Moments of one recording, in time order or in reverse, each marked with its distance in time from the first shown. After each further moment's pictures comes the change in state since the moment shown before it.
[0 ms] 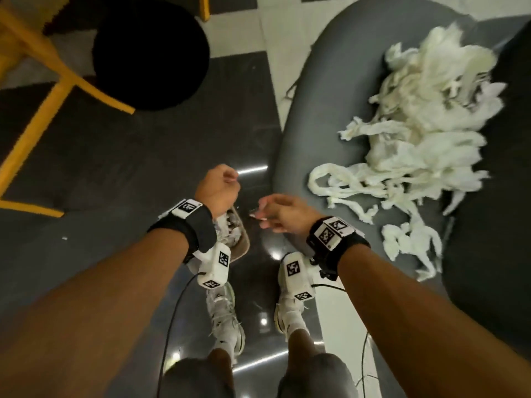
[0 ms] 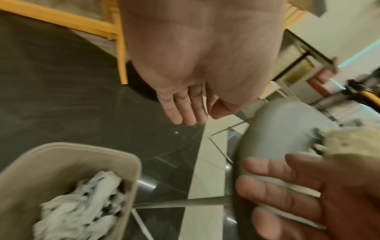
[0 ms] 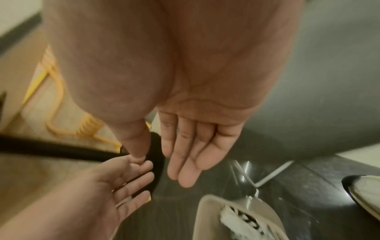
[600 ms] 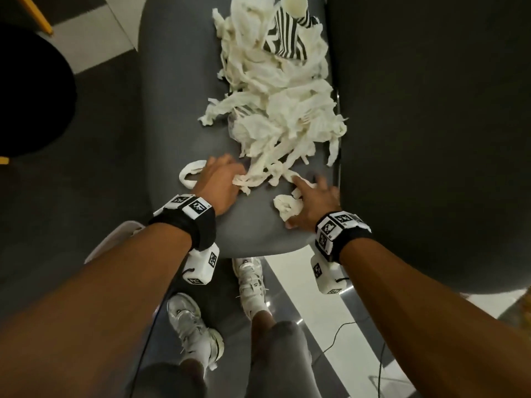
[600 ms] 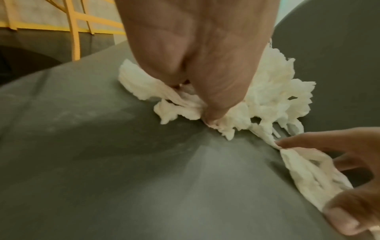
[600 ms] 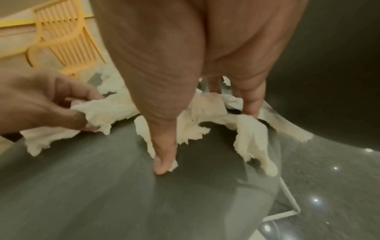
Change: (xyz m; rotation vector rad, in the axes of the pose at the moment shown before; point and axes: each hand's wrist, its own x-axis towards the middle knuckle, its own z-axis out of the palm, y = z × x) left_hand -0.025 0.120 0.189 0.677 -0.340 0.665; right_hand -0.079 0.128 -0.212 -0.771 0.516 0.218
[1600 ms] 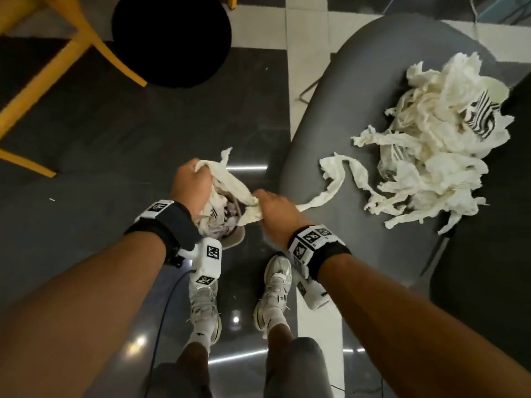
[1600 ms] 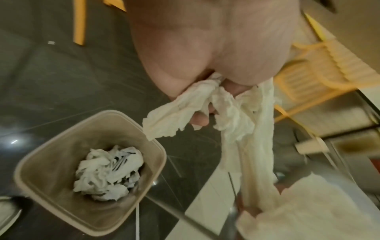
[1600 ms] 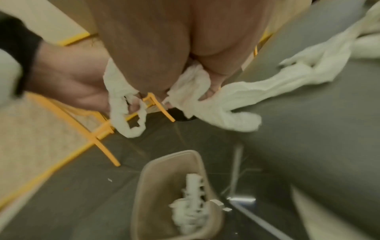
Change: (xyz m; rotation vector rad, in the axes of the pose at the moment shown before) left_hand -0.192 -0.195 -0.051 -0.983 0.693 -0.840; right_hand -0.066 -0.267 0.093 -0.252 -0.078 -0.865
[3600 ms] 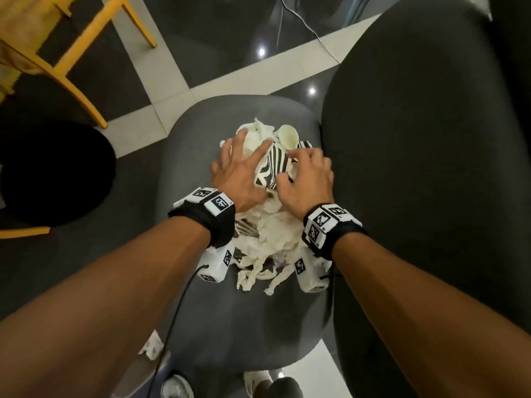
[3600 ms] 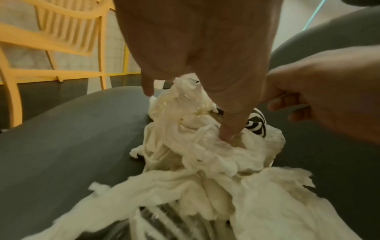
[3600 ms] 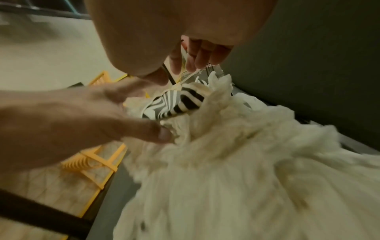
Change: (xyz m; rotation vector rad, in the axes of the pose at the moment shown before) left_hand -0.057 0.279 0.372 1.028 -0.449 0.867; right_hand -0.090 0.304 -0.239 0.281 0.899 0.574
